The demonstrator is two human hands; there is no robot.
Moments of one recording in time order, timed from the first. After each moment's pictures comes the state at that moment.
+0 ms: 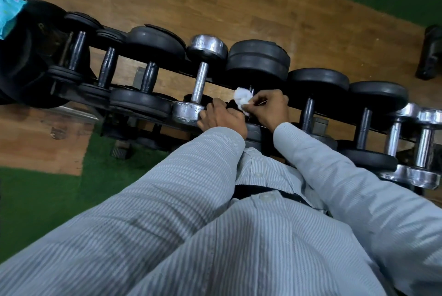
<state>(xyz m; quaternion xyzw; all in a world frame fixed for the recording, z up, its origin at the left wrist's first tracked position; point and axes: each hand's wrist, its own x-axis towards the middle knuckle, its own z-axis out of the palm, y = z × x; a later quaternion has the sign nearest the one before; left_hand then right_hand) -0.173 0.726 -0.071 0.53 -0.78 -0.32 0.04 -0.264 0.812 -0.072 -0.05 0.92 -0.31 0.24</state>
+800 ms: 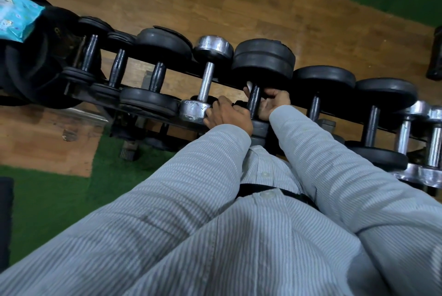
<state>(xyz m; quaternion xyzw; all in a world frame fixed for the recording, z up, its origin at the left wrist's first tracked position) -0.172 0.725 -0.069 0.53 -0.78 -0.32 0.04 -0.281 0.795 -0.095 0.44 0.42 -0.69 0.40</state>
